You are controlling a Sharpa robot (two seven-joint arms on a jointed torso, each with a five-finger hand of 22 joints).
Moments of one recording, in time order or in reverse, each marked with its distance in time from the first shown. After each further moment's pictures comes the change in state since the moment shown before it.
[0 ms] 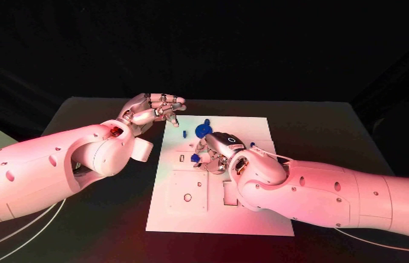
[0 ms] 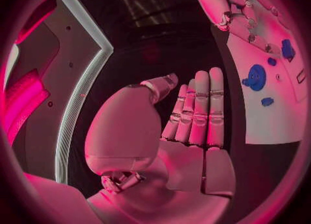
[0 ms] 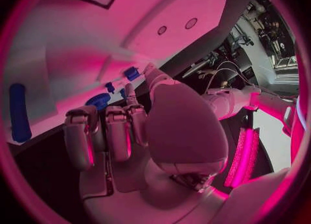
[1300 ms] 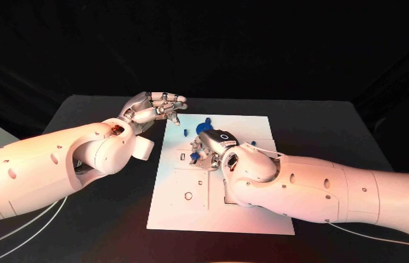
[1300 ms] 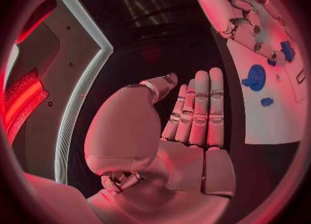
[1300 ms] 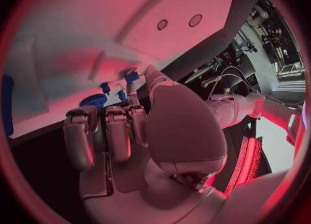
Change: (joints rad) left arm 0.000 0.001 0.000 -0.001 0.000 0.001 -0.002; left_hand -0.004 -0.004 0.006 -0.006 0.000 0.000 0.000 0.000 0.002 0.000 0.000 0.000 0.000 0.000 0.000 0.000 -0.001 0.000 -0.003 0.003 0.002 0.003; right arm 0.014 0.062 0.004 -0.029 -0.051 0.063 -0.082; right_hand -0.006 0.023 -0.022 0.008 0.010 0.034 -0.012 0.025 0.002 0.000 0.000 0.014 0.000 0.000 0.000 0.000 0.000 0.000 0.000 0.000 0.000 0.001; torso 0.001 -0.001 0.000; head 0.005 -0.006
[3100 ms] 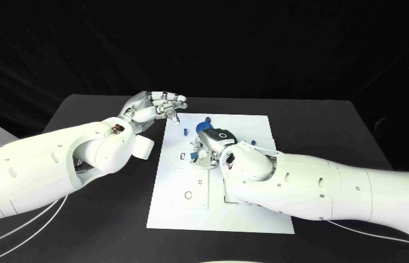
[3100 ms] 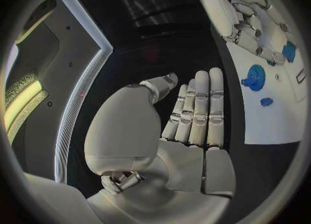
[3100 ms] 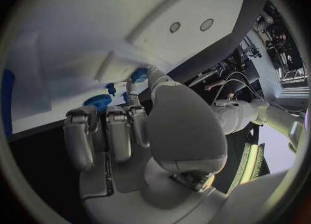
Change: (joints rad) left arm 0.000 0.002 0.000 -0.004 0.000 0.002 -0.004; left_hand 0.000 0.000 0.000 0.000 0.000 0.000 0.000 0.000 -0.001 0.000 0.000 0.000 0.000 0.000 0.000 0.000 0.000 0.000 0.000 0.000 0.000 0.000; right arm -0.001 0.026 -0.001 -0.036 -0.036 0.031 -0.034; right_hand -0.028 0.002 -0.029 -0.001 0.025 0.024 -0.017 0.039 0.006 0.004 -0.011 0.005 0.000 -0.001 -0.006 0.000 0.000 0.000 0.000 -0.008 0.000 -0.001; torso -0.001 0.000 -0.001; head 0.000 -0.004
